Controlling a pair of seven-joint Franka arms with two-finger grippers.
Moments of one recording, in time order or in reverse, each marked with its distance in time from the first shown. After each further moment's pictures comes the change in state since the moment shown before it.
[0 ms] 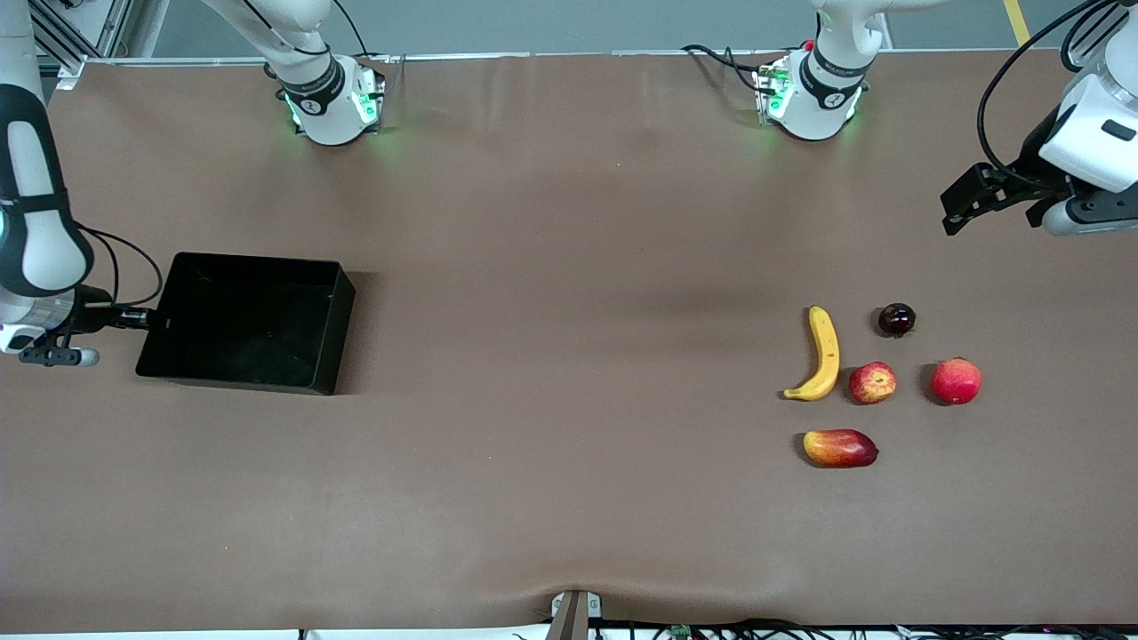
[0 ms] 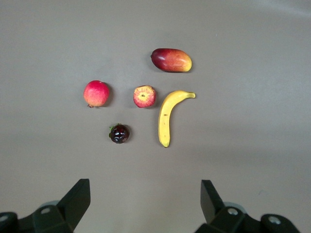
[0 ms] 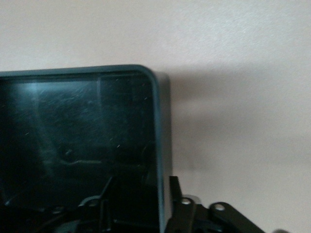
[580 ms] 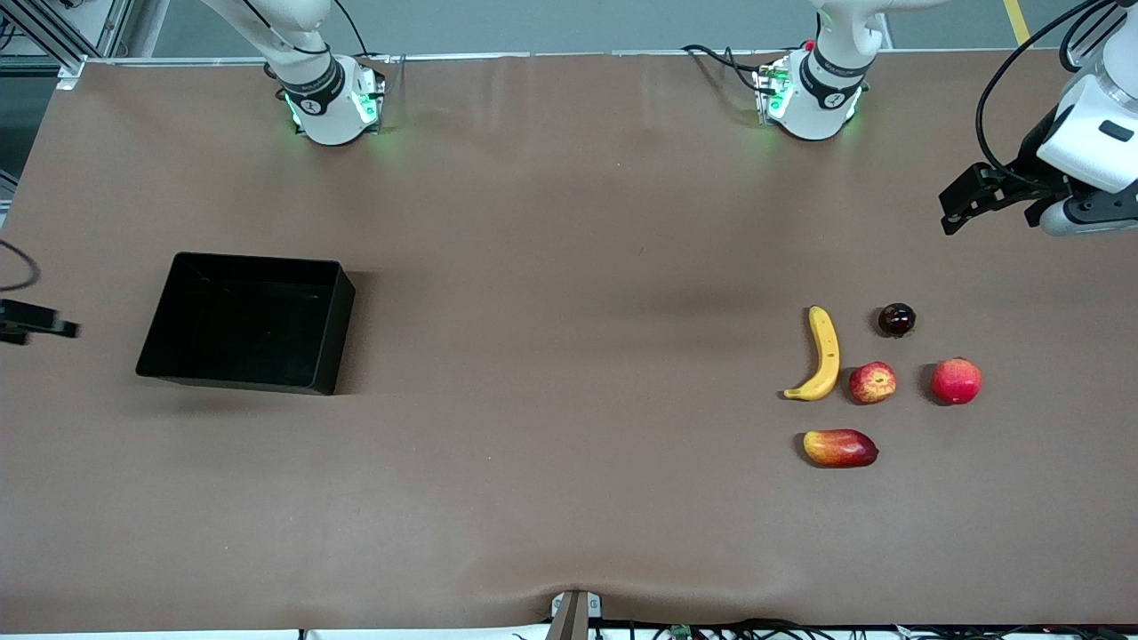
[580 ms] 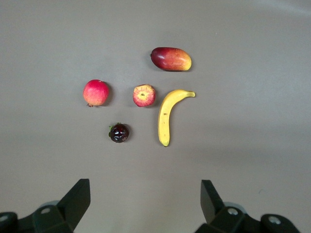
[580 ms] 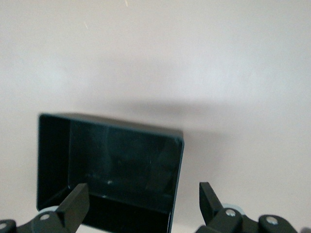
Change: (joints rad) left arm -0.003 0.000 -0.001 -0.001 0.000 -0.002 0.000; right arm 0.020 -0.027 0.019 0.544 -0.002 -0.375 -0.035
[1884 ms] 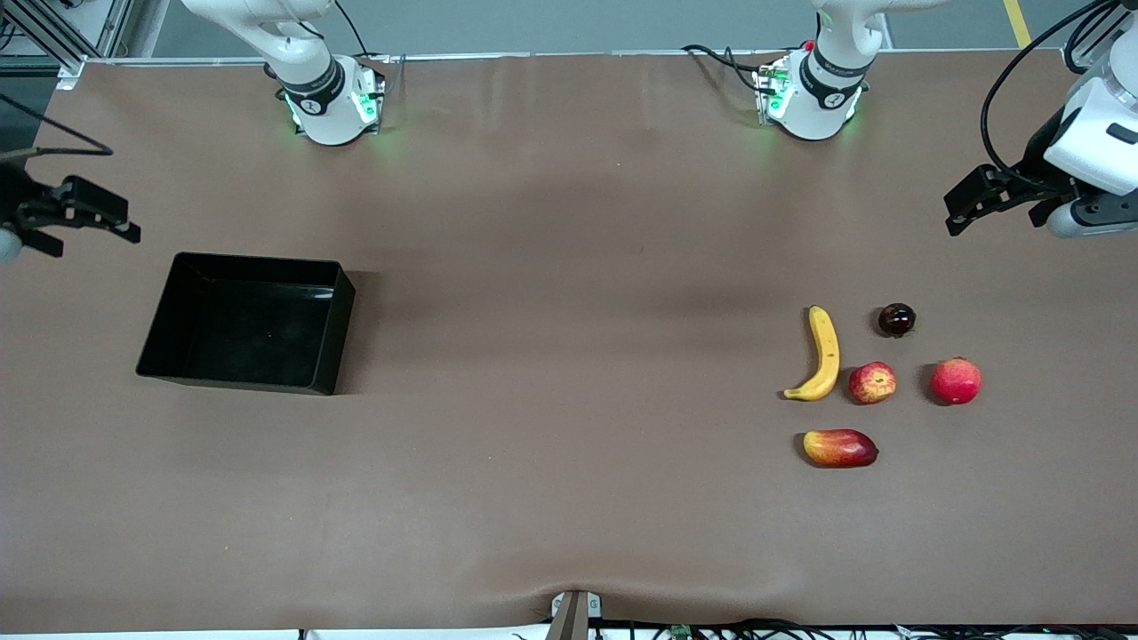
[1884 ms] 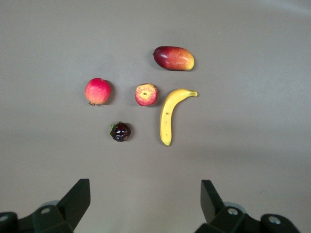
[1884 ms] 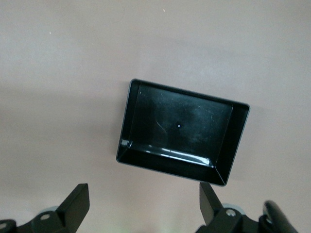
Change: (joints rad) left arm 0.003 0.001 0.005 -0.001 -0.002 -0.008 0.000; right arm 0.348 -0.380 0.015 -0.173 -0.156 -0.208 0.328
